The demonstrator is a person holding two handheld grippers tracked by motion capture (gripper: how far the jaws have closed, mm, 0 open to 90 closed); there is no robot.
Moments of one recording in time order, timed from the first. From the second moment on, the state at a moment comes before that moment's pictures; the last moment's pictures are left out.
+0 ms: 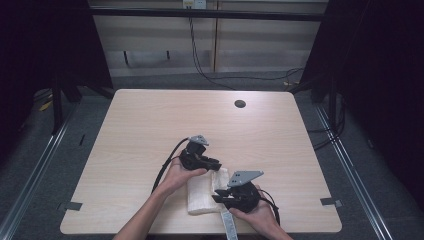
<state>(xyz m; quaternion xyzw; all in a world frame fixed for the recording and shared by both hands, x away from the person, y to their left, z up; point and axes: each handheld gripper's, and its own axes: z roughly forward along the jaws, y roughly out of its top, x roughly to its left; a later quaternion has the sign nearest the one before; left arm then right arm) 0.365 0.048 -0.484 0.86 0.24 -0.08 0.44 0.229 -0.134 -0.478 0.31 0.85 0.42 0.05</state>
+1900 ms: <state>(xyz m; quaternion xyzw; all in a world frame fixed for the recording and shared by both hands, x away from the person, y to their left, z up) 0.311 0.198 -0.448 0.83 0.33 0.05 0.44 0.258 -0.246 -0.427 0.39 0.78 0.48 0.13</state>
